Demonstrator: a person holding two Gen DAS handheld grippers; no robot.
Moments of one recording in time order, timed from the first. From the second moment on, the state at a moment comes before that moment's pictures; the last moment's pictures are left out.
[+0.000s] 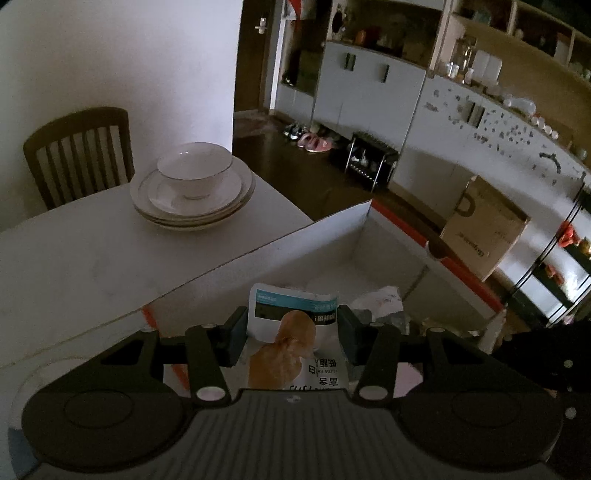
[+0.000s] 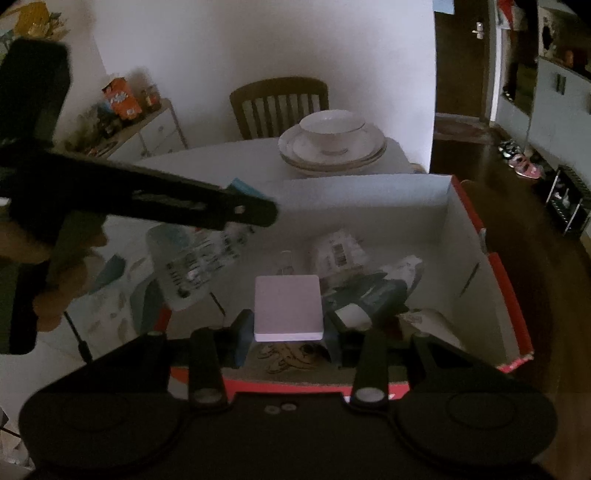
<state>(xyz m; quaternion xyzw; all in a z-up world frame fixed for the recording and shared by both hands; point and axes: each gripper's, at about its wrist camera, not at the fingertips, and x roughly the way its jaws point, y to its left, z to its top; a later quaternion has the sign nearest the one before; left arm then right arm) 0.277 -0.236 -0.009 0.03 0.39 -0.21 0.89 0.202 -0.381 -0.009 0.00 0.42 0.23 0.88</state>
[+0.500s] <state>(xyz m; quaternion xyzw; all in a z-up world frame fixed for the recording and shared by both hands) 0.301 -0.262 -0.051 0.09 0.42 -0.20 0.88 0.220 -0.361 -0.040 -0.06 0.44 0.27 0.86</state>
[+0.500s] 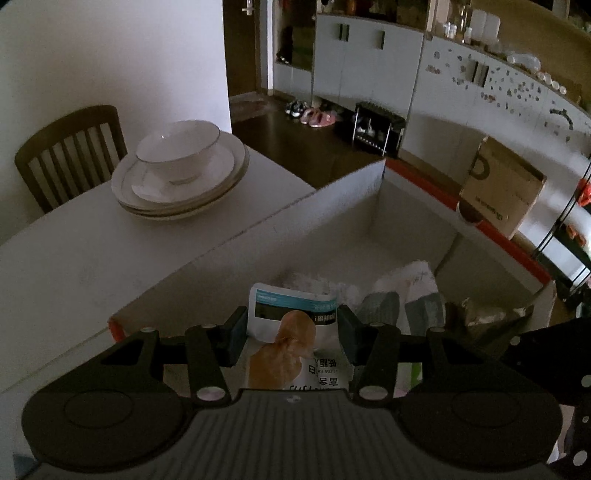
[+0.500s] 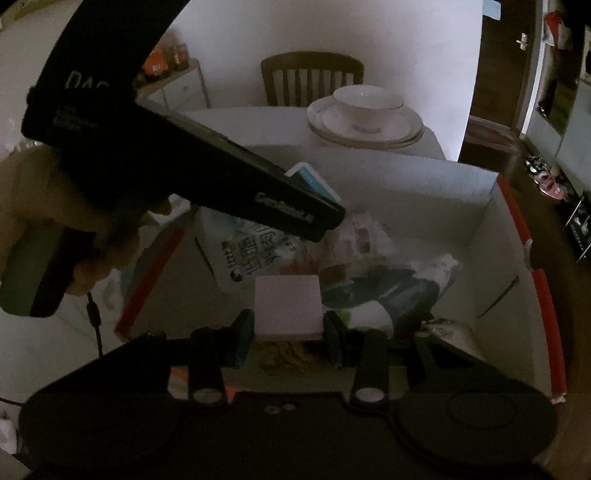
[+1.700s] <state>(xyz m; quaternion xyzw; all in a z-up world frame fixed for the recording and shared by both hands) 0.277 -0.259 -0.062 0.06 0.45 -0.21 0.86 0.204 -0.373 -0.032 -0.02 0.44 0.26 0.86</state>
